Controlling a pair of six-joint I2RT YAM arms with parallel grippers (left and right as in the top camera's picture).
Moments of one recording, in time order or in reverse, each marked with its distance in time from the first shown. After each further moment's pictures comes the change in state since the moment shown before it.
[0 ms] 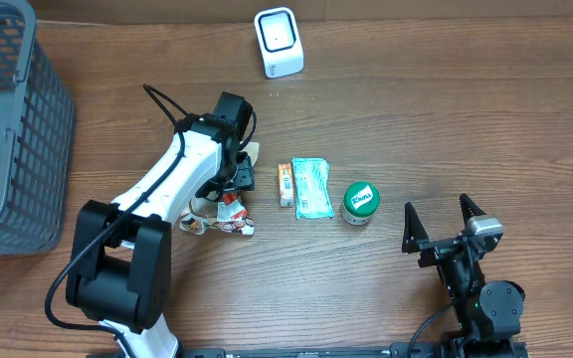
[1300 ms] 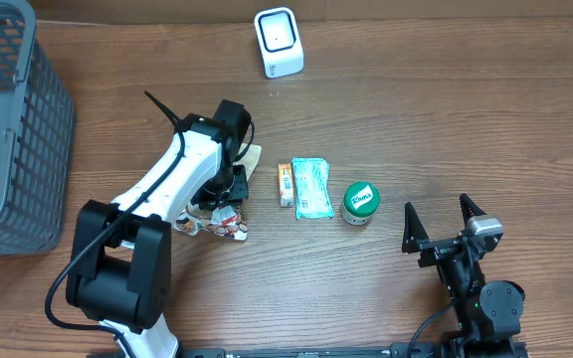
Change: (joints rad) left arm 0.000 0.000 0.000 -0.153 0.021 0.005; right arm 0.000 0.000 0.000 0.000 0.000 0.000
